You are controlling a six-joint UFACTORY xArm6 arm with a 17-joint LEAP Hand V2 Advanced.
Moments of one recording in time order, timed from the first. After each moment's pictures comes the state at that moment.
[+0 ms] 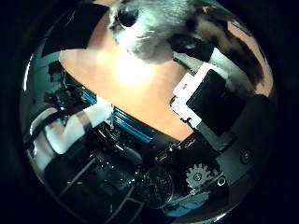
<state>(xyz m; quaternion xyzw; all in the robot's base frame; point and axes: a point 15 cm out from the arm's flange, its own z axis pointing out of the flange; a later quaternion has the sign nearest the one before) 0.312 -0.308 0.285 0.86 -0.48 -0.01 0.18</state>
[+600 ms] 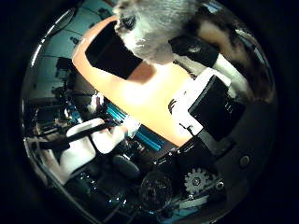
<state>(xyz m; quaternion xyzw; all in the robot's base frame) 0.365 -0.149 0.557 0.88 -0.45 0.15 0.05</state>
